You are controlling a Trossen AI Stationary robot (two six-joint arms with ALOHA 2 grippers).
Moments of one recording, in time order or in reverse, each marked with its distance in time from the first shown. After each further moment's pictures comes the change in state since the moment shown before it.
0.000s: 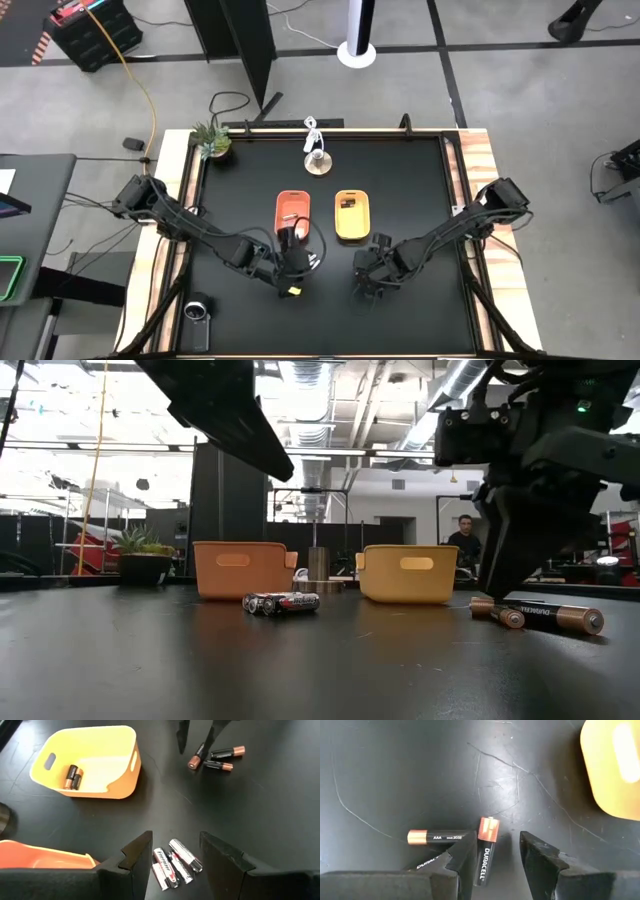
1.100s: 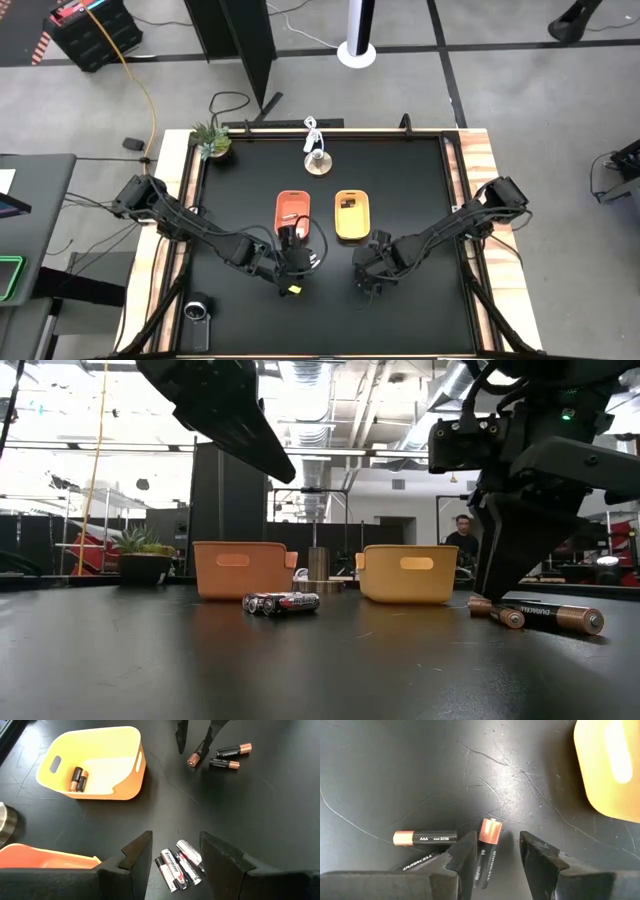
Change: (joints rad) left arm 0.017 0.000 0.000 -0.003 -0.004 0.035; right arm -0.033 0.000 0.000 -0.016 -0.027 -0.027
